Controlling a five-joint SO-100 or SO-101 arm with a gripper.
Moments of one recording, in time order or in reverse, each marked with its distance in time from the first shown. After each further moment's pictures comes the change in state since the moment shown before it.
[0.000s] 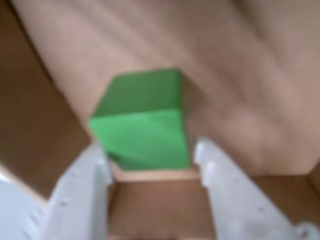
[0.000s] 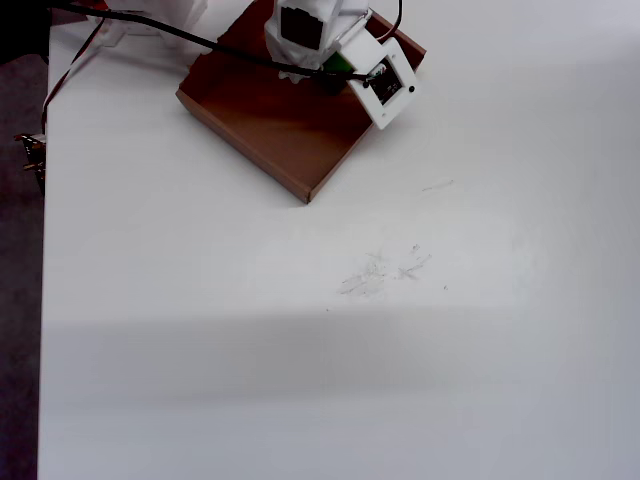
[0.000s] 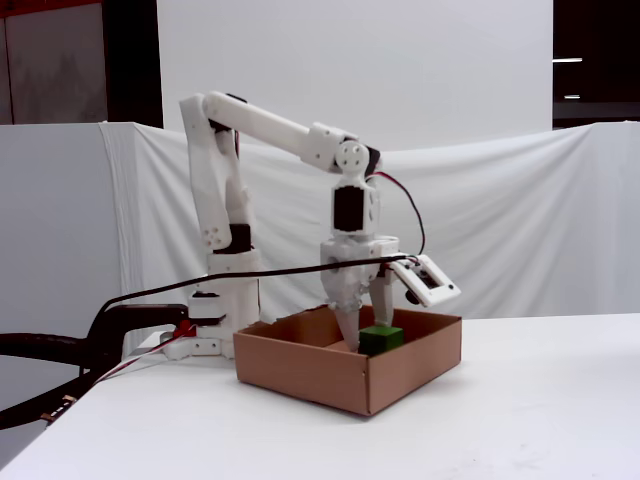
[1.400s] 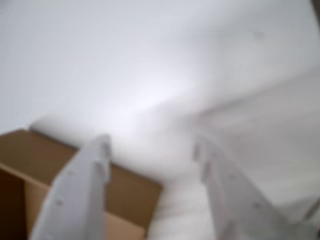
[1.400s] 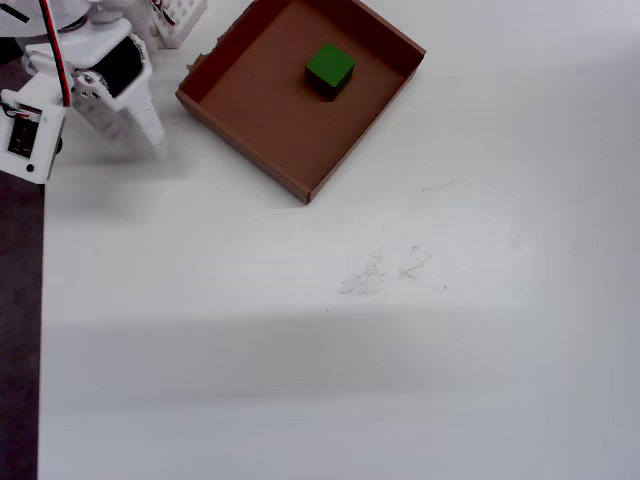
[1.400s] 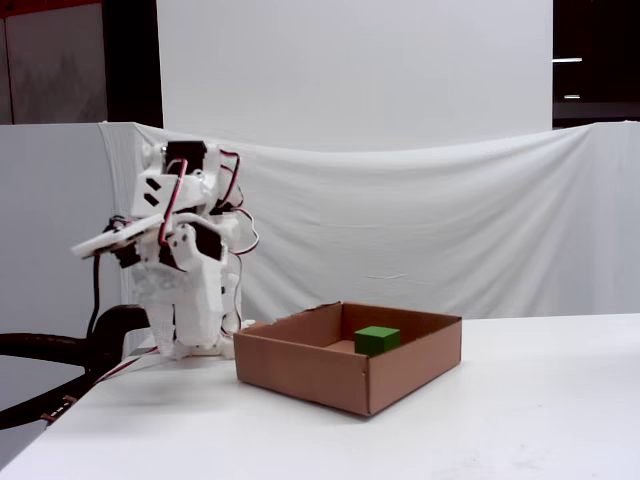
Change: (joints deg) arm 66.3 73.7 41.0 4.9 2.9
